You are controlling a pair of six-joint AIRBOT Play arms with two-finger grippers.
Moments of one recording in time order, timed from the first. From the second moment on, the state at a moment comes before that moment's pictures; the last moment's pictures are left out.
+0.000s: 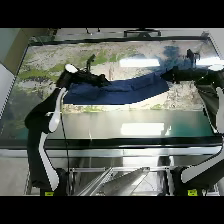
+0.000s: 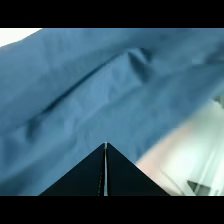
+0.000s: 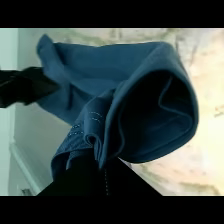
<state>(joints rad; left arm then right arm) -0.25 -2.16 1.95 0.58 -1.13 -1.17 -0.29 -1.82 1.63 -0.39 1.40 1.04</state>
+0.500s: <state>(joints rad) -0.39 -2.26 1.98 0.58 -0.96 -1.24 -0.27 -1.71 1.67 -0.26 1.50 1.07</state>
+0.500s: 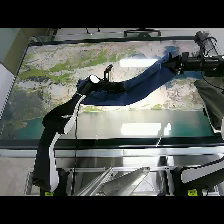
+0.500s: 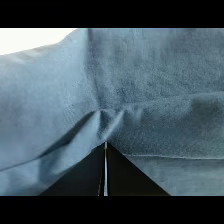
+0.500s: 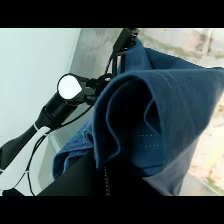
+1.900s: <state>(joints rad) 0.13 -1.72 1.99 0.31 -1.59 -1.16 0.56 -2.03 1.81 0.06 0.77 0.64</state>
